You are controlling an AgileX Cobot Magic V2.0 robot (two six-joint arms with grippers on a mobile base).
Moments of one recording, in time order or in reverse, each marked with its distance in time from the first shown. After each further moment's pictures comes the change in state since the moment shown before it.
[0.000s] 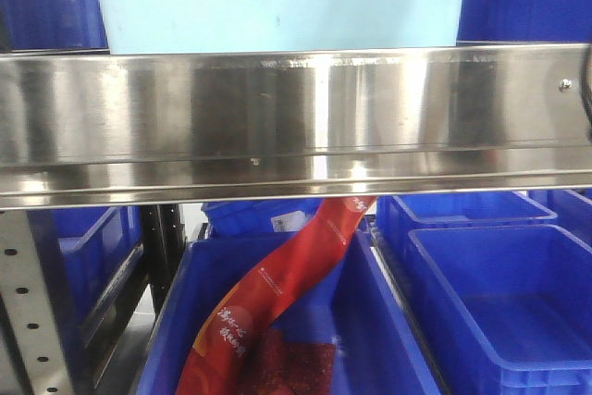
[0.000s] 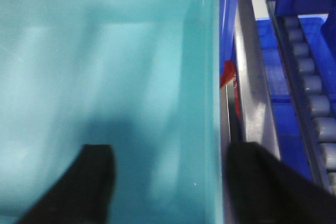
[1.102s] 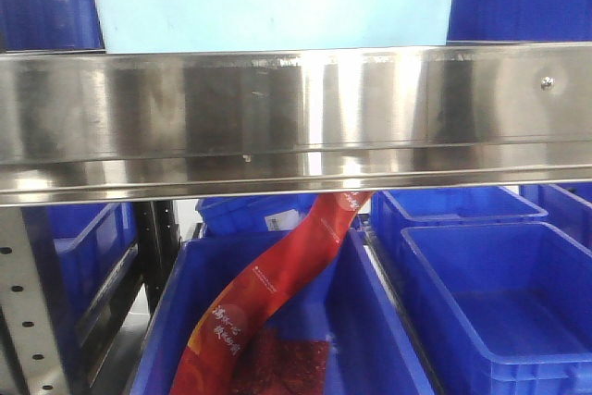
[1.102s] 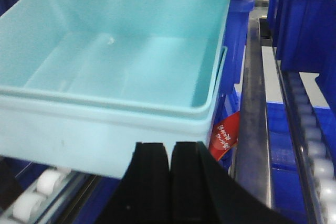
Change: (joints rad) left arm -0.058 -0.735 0.985 0.121 -0.745 0.005; right arm 0.010 -0.647 0.954 -0.099 -0.711 -0.028
